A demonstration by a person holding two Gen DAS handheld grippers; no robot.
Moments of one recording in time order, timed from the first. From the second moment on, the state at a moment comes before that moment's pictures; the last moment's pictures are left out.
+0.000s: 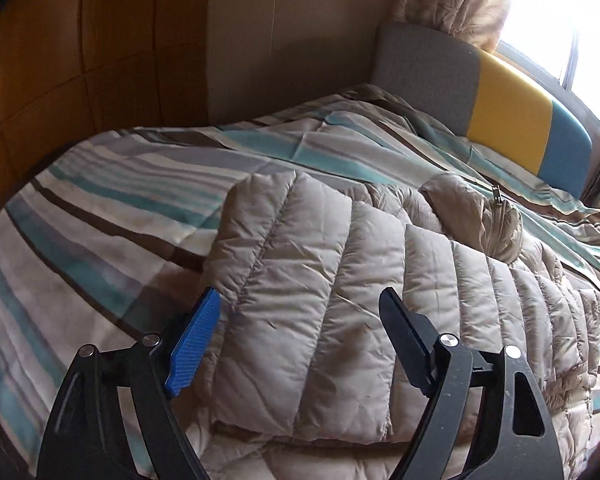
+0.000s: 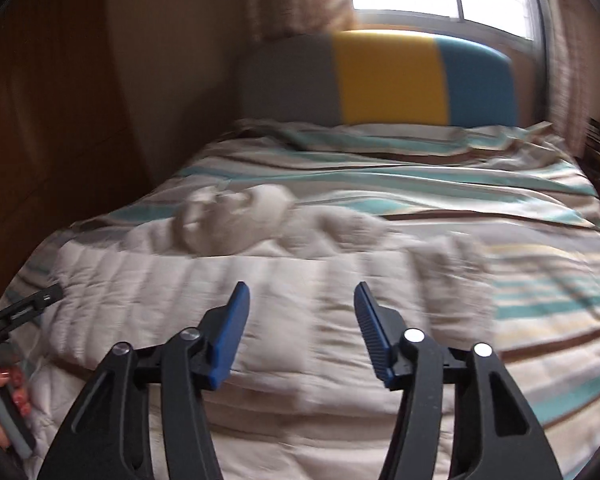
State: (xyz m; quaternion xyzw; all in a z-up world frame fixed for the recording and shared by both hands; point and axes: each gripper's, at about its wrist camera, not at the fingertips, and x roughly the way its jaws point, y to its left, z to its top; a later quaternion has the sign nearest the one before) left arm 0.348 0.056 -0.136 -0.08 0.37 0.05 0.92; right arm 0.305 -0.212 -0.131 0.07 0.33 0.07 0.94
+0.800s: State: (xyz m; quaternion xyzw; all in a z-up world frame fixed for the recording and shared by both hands) left arm 0.358 0.033 -0.132 -0.03 0.37 0.03 0.93; right arm 0.340 -0.190 -0.206 0.04 0.38 0.05 0.92
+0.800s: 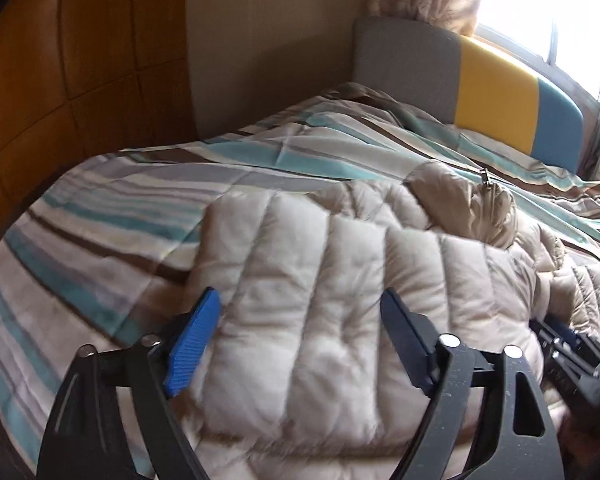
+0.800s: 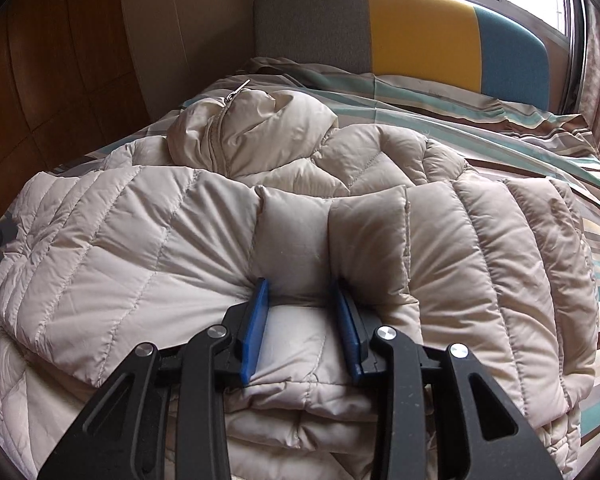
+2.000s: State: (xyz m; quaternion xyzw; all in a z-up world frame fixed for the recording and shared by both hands) left arm 0.386 -0.002 -0.171 0.07 0.38 0.05 0.92; right arm 0.375 -0.125 -0.177 0.04 0.37 0.13 0.92
